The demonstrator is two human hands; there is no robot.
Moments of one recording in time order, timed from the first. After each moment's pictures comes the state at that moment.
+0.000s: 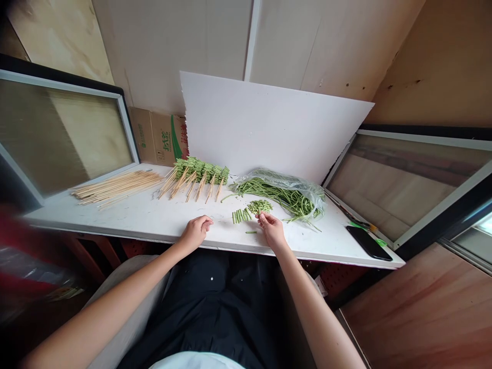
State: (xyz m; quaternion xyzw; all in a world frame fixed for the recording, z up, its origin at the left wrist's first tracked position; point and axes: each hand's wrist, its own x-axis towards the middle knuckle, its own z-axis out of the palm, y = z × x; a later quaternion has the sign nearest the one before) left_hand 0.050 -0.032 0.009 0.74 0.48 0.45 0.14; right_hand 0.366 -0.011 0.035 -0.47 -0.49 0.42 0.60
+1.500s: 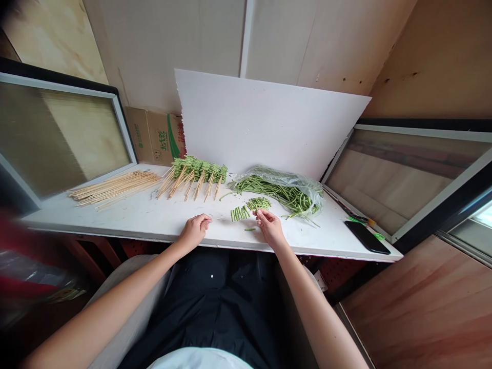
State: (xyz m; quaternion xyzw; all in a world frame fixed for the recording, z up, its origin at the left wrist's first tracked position) left_hand 0.051 -0.031 0.008 0.74 0.48 0.45 0.12; right_hand 0.360 -0.024 0.043 -0.43 -0.49 0.46 0.60
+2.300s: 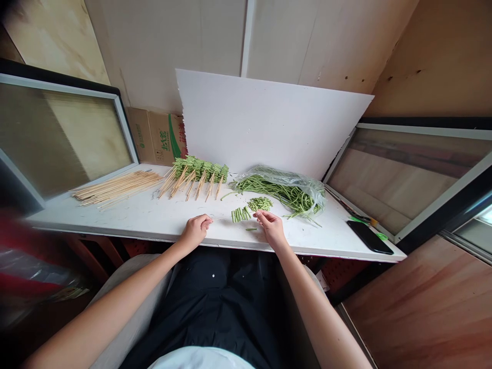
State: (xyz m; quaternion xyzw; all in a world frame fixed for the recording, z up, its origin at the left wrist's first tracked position) left_hand 0.049 -0.029 0.002 0.75 0.45 0.48 0.10; right_hand 0.359 -0.022 0.038 -0.44 -0.50 0.43 0.61
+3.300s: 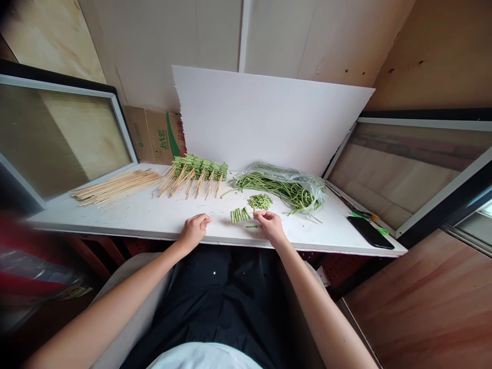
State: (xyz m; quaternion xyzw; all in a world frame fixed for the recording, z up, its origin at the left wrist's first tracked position) left_hand 0.045 -0.033 0.000 0.76 0.44 0.47 0.03; right_hand 0.354 -0.036 0.051 -0.48 -0.51 0.43 0.57
